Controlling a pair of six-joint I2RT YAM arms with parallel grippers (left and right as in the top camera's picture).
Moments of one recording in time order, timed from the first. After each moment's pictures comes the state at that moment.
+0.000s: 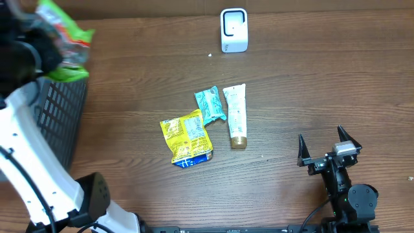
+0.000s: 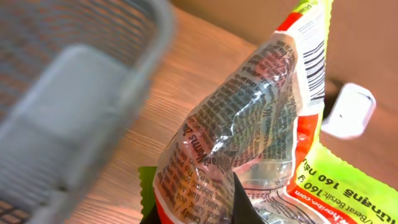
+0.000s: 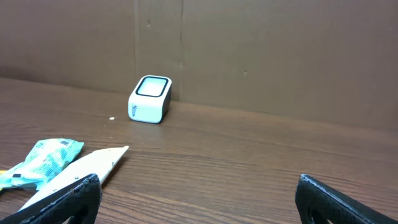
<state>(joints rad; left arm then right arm) 0.30 1.80 2.63 -1.69 0.10 -0.21 0.06 0.01 0.02 -0.02 -0.12 -0.07</state>
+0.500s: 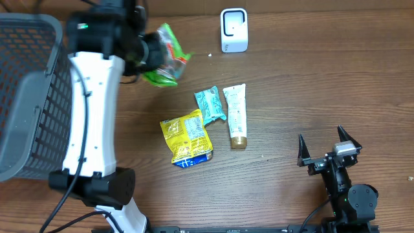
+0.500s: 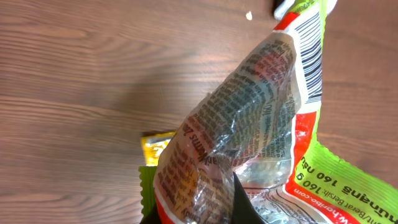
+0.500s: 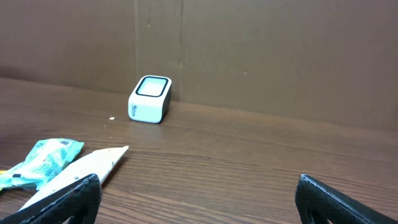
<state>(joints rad) -0.14 1.88 2.25 -1.54 0.08 -0.37 0.06 0.01 0.02 -0.02 -0.12 -0.07</state>
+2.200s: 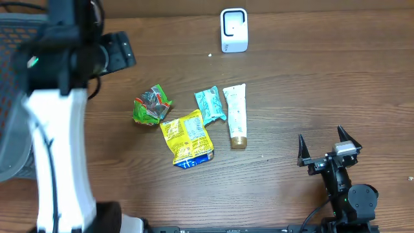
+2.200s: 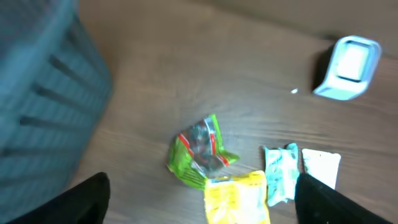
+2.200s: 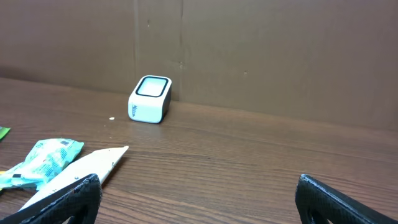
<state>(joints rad) 0.00 1.62 2.19 -1.46 -0.09 -0.26 0.06 0.01 0.02 -0.02 -0.12 -0.07</state>
